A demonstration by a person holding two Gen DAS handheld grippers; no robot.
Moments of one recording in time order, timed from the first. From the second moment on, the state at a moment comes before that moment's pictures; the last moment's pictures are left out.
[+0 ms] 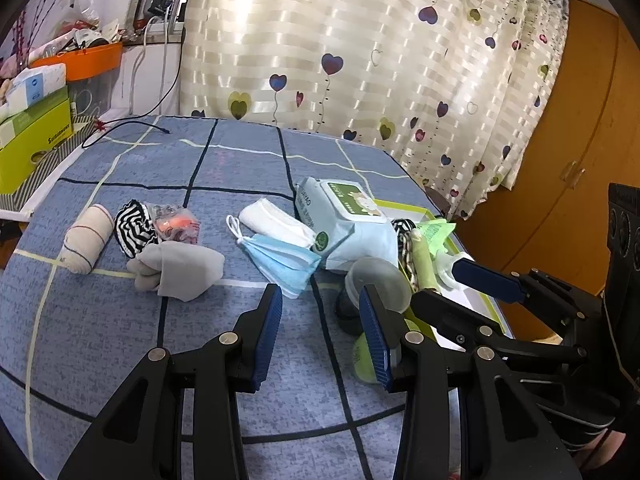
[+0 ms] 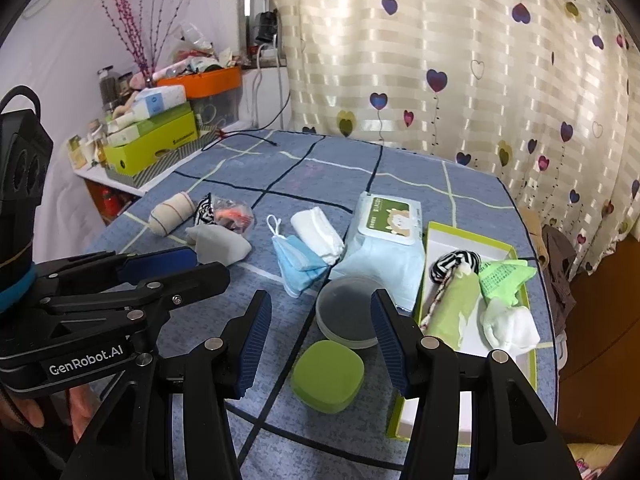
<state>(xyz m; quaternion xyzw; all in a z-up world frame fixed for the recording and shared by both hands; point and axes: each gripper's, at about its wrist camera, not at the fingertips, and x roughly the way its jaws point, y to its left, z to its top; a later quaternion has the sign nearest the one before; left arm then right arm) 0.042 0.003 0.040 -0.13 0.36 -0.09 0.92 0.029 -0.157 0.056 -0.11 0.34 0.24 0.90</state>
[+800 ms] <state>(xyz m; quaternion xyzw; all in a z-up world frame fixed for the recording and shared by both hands) 0.050 0.054 0.018 -0.16 0.37 -0.05 0.91 0.056 -0.108 0.037 -0.14 0.36 0.29 0.87</state>
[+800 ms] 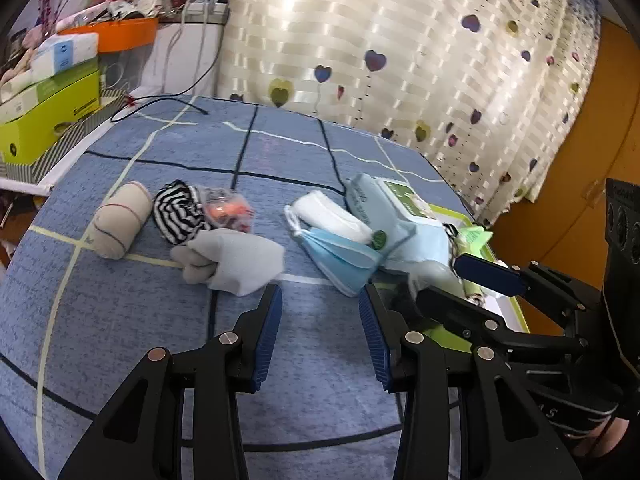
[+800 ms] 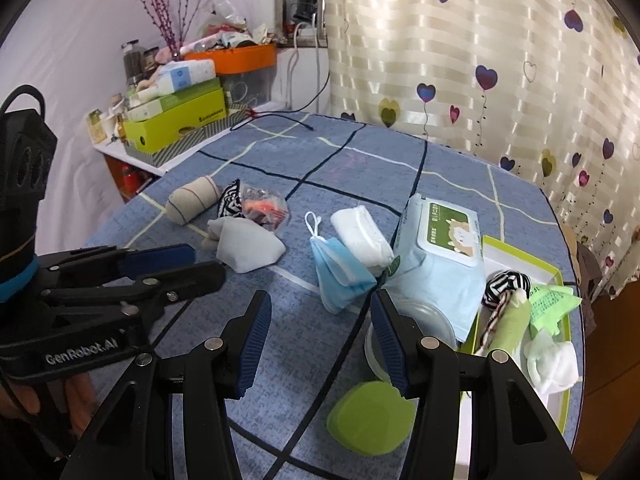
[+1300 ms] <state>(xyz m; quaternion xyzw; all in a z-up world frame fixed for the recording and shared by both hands) 0.062 0.099 -0.004 -0.19 0.39 -0.01 0.90 0.107 -0.068 0.016 -0.22 0.41 0.30 0.83</state>
